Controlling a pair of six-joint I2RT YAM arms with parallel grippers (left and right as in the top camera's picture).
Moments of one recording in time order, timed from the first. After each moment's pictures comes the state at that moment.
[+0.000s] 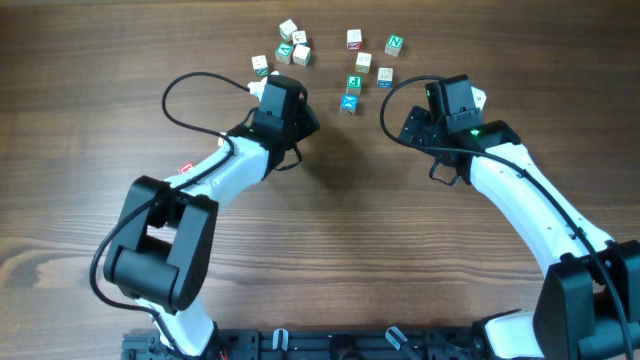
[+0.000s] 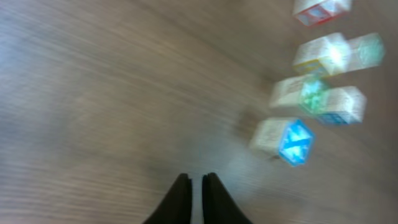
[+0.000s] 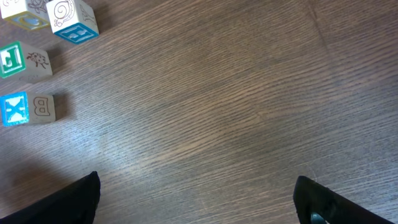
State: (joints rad) left arm -0.39 1.88 1.11 -0.11 0.03 -0.85; right arm 0.27 1.60 1.07 -0.57 0.18 0.65
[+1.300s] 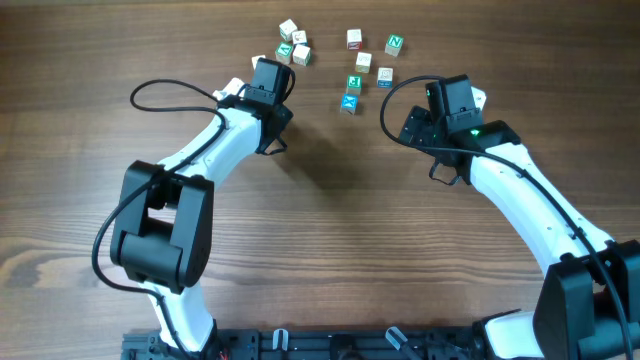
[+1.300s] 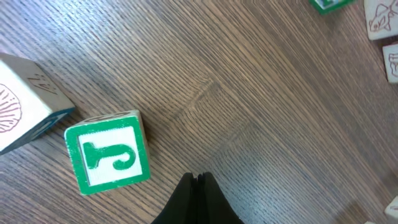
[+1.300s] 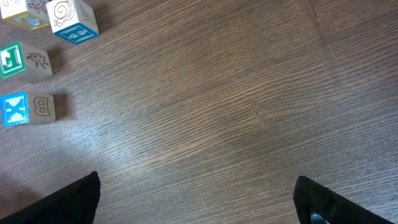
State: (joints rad) left arm -0.33 1.97 1.31 -0.50 -0.20 -1.12; right arm 0.27 1.60 1.07 -0.57 0.18 0.65
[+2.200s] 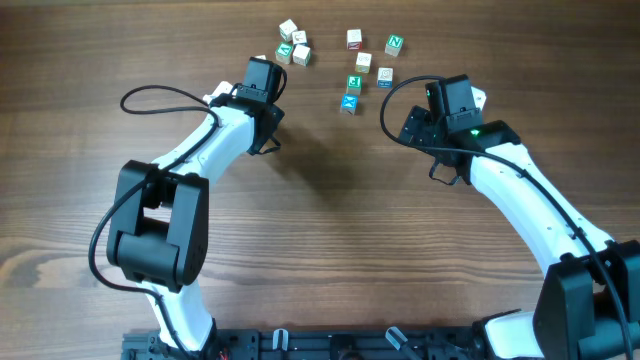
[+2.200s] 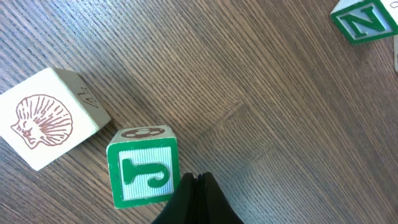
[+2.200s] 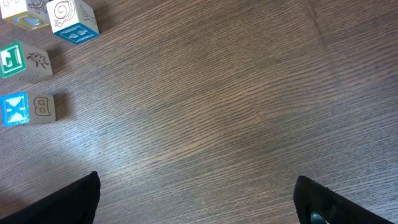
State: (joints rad) left arm -0.29 1.97 1.31 -0.53 -0.21 -1.17; right arm 0.27 1.60 1.07 -0.57 0.18 0.65
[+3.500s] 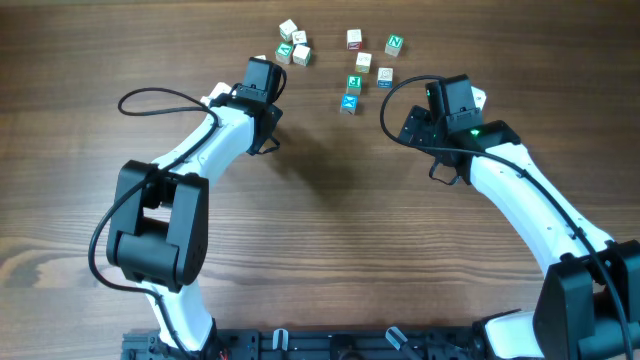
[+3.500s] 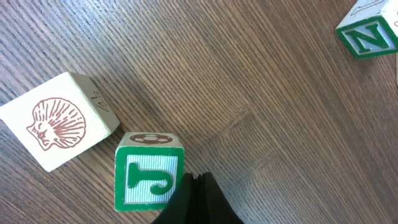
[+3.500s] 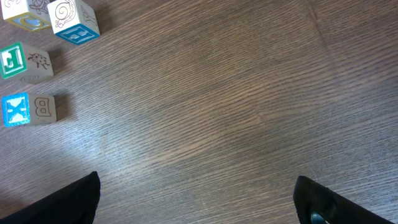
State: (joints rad) left arm -0.29 1.97 1.31 -0.54 -0.24 -1.21; right arm 0.27 1.60 1.07 -0.57 0.18 0.65
